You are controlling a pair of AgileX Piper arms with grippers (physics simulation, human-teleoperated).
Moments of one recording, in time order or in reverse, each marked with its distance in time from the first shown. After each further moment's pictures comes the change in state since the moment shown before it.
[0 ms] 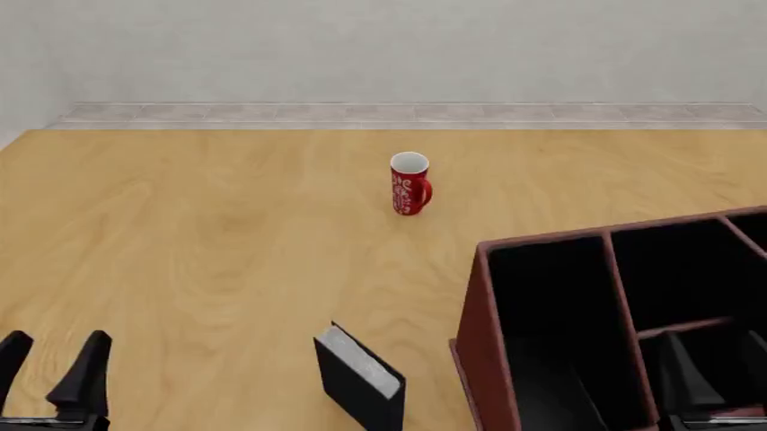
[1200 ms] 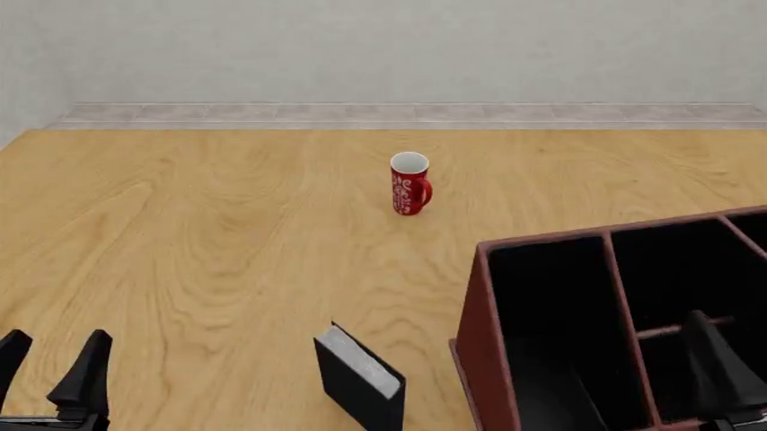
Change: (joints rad) left arm 0.000 0.005 -0.003 -0.001 0.000; right arm 0.136 -0.002 -0.228 0.162 -0.048
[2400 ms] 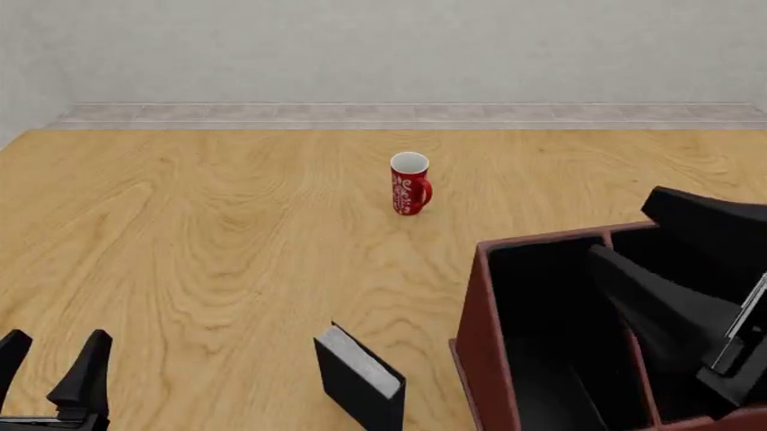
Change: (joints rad) left arm 0.000 0.000 0.000 0.000 0.000; right arm 0.557 0.470 -0.429 0.079 -0.040
